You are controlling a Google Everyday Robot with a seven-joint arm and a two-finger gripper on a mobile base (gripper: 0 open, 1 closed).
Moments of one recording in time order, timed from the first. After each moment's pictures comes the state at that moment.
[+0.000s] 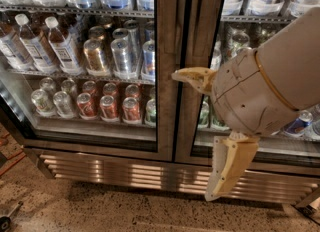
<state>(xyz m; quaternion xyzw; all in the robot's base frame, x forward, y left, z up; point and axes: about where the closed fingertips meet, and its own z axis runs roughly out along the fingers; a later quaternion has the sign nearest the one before) 0.347 -0.050 0.948 -0.76 0.57 0.11 0.29</state>
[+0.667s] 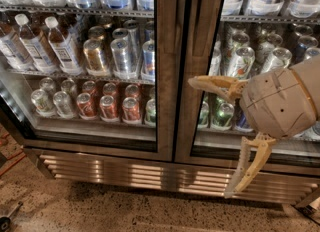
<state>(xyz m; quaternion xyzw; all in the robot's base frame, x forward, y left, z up) 0.353 -0.073 0.930 -0.72 0.52 0.26 0.38</state>
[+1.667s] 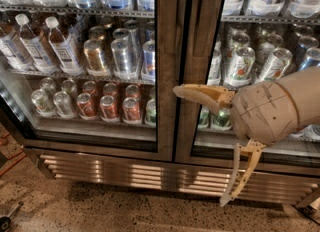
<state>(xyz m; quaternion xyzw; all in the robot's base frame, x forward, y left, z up) 0.339 -0.055 0.928 -0.70 0.42 0.39 0.42</state>
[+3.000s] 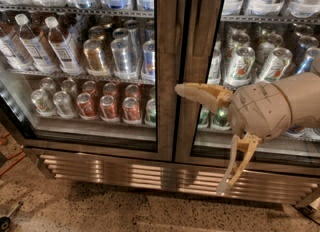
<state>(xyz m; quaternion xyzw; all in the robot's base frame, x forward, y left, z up) 0.354 -0.056 0.926 -0.64 0.44 0.45 0.44</state>
